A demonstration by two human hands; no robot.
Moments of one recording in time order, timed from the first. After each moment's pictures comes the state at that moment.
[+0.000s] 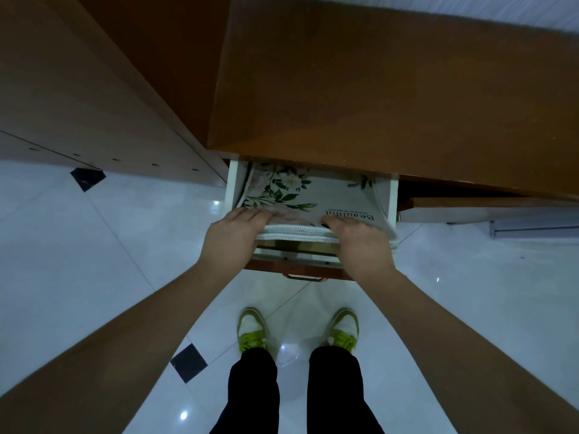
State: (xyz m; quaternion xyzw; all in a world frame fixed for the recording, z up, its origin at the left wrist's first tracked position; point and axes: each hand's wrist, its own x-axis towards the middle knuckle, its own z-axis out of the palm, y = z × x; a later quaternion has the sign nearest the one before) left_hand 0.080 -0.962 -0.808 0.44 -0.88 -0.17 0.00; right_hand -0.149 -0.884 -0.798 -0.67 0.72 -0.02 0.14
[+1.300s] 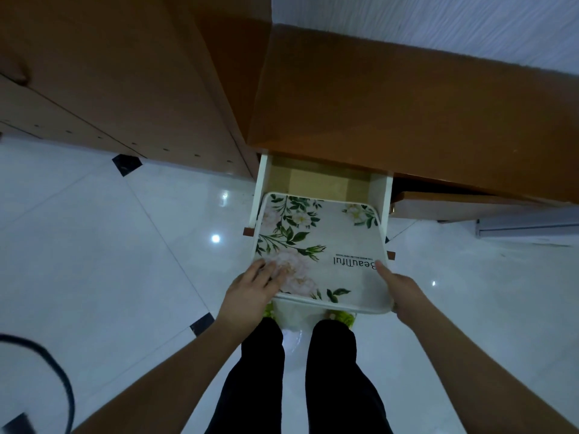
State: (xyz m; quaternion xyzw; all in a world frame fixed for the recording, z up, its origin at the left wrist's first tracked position) left_hand 0.148 -0.811 -0.743 0.39 -0.91 -0.15 -0.02; right_hand -0.166 -0.759 -0.733 0.02 0.81 -0.18 0.56
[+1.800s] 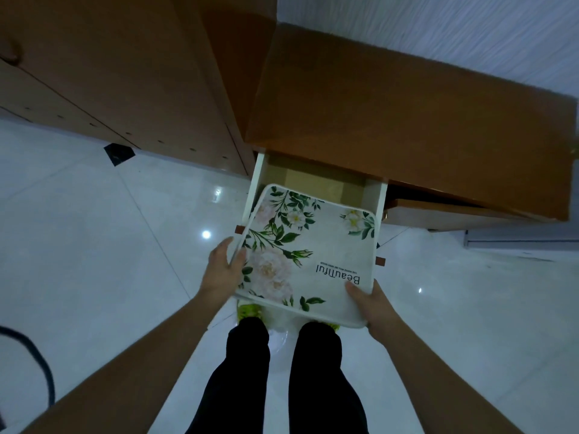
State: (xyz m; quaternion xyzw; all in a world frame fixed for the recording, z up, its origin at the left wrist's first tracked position) left_hand 0.151 -0.851 -0.759 0.73 -0.44 -0.53 0.05; right_hand -0.142 -0.734 -0.757 -0.04 0.74 -0.26 0.62
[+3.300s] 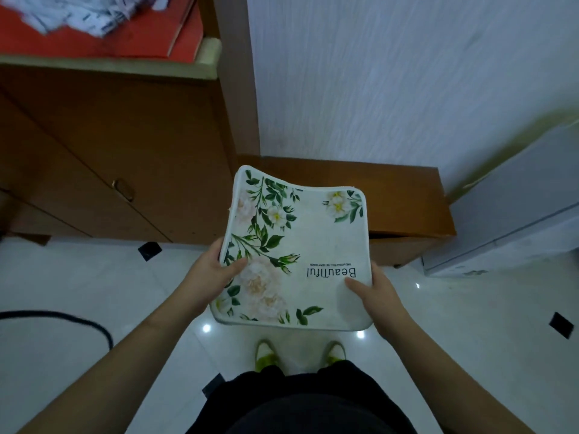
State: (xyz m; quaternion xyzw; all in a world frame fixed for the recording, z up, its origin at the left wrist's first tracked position) left_hand 0.200 -0.857 -0.404 0.56 -0.53 -0.61 0.19; right_hand -0.083 -0.714 -0.433 -0.24 0.74 -0.41 0.47
